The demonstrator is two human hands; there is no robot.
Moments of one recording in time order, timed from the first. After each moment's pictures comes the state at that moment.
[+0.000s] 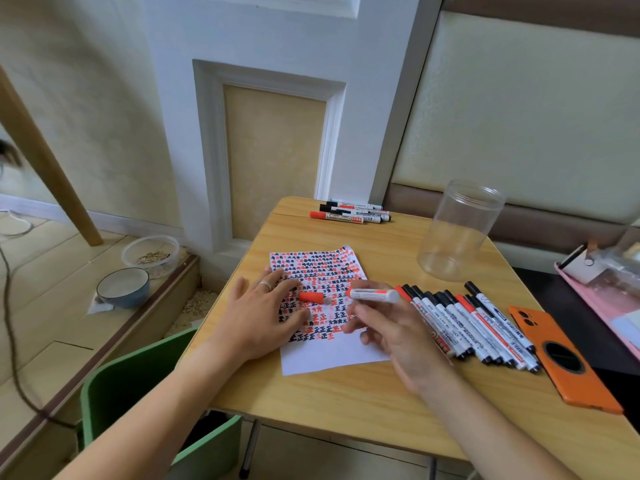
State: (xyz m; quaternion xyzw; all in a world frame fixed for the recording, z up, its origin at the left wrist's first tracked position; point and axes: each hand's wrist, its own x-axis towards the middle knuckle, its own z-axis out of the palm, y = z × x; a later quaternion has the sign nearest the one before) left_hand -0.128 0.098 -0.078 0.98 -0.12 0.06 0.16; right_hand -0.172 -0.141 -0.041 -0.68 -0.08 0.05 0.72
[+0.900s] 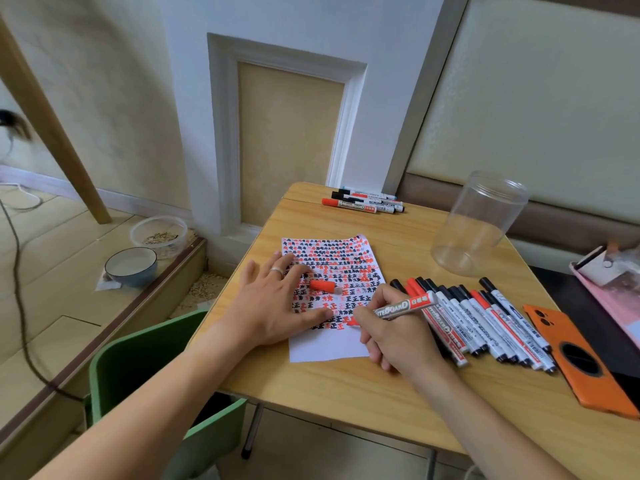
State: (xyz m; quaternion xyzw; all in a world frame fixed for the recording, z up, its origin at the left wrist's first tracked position) left_hand -0.123 0.099 -0.082 0.98 -0.13 0.04 0.13; right_hand -0.169 -0.126 -0.056 -0.81 -0.02 0.01 0.58
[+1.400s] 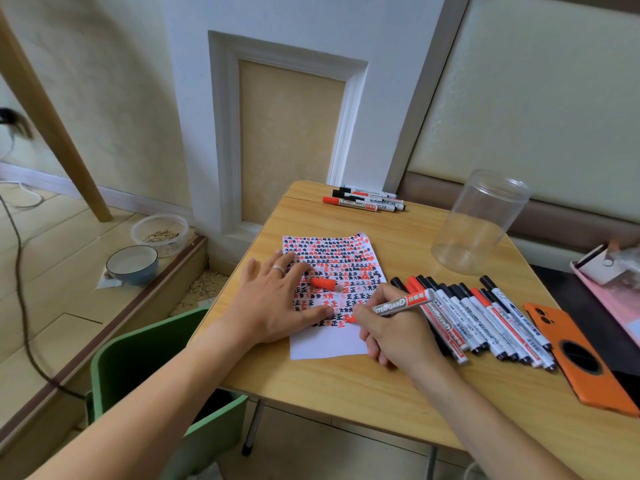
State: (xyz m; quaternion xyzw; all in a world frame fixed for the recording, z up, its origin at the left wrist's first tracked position) left_hand -0.123 0.098 -0.082 0.98 -0.13 0.04 0.12; right_hand -0.168 -0.125 -0.056 -0.82 -0.01 0.01 0.57
